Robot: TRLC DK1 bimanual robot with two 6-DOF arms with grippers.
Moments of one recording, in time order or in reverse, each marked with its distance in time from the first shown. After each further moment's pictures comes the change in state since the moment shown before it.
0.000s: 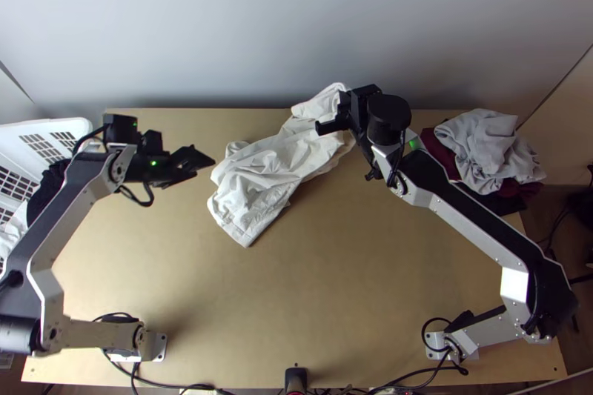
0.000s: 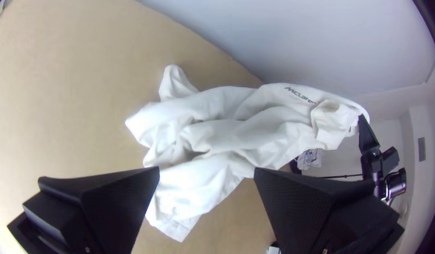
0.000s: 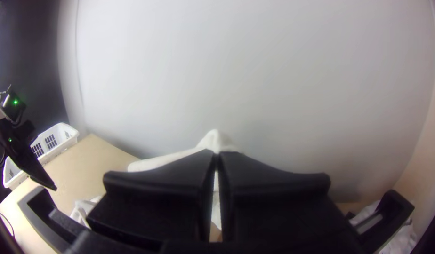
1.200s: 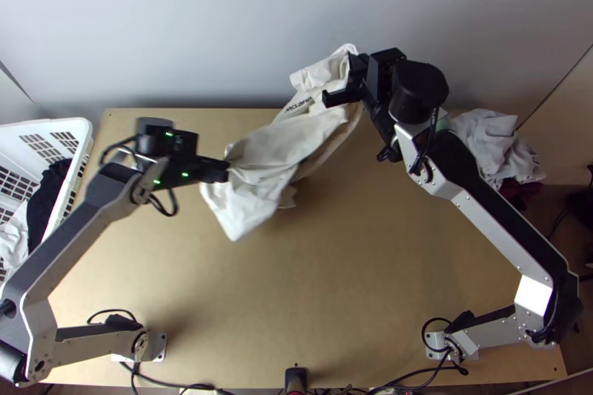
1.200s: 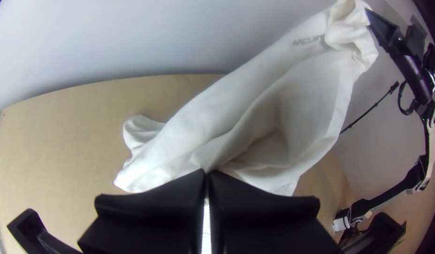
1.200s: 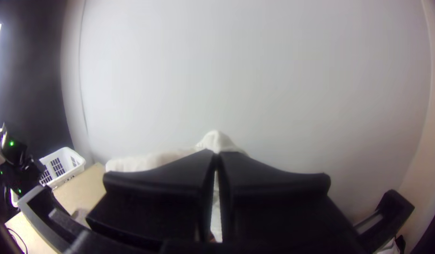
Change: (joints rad) left arm -0.256 -0.095 0.016 0.107 -0.288 0.284; right arm 0.003 -0.034 0.237 -0.139 0.001 -0.026
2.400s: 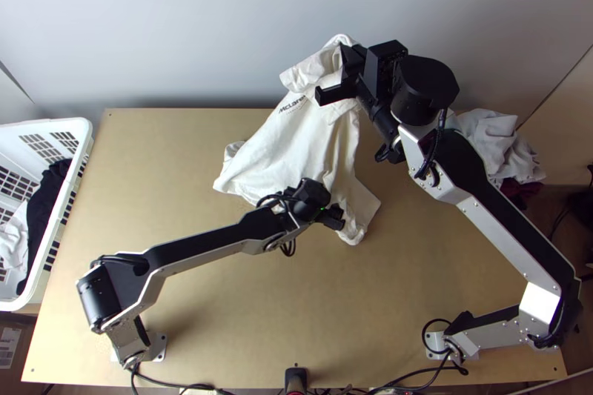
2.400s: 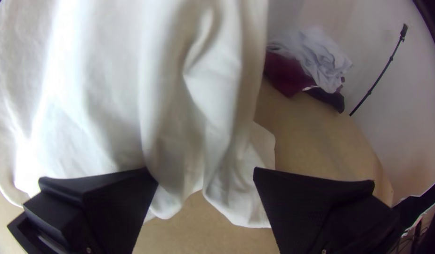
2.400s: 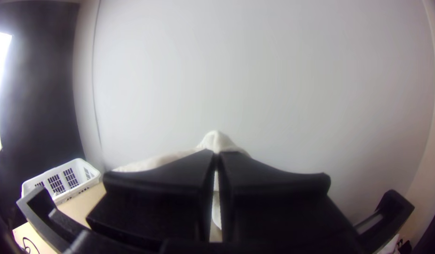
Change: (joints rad) left arm -0.690 0.480 0.153 0.356 -0.617 -0.281; right arm 0.062 -0.009 0.098 -0.043 -0.001 0.000
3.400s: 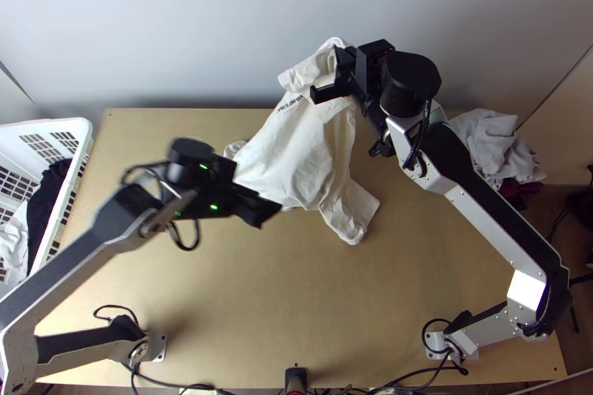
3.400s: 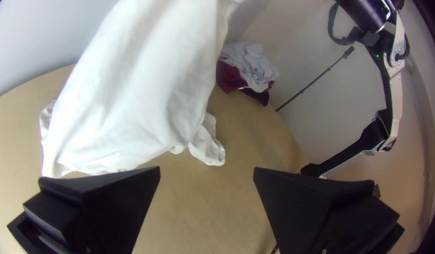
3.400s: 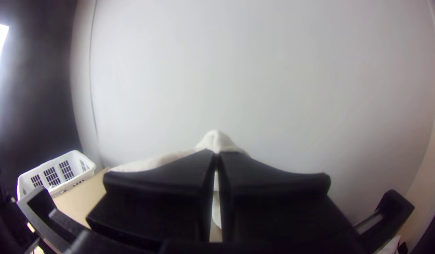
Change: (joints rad) left arm 0.327 -0.557 -0.081 -0.462 0.629 0.103; right arm -0.023 0.061 0.023 -0.006 -0.017 -0.008
